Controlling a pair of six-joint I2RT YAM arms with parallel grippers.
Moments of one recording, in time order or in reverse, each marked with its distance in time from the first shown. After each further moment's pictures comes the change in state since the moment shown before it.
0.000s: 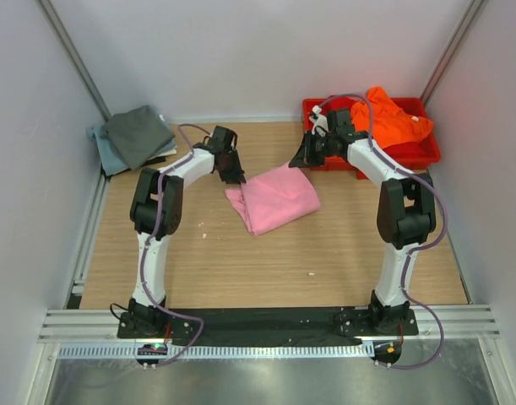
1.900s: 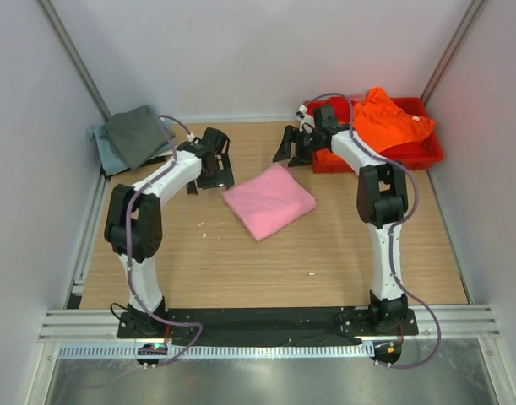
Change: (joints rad) left arm -0.024 -0.247 -0.136 -0.315 -0.404 0.034; right arm 0.008 0.384 0.380 -0.073 -0.090 -0.001
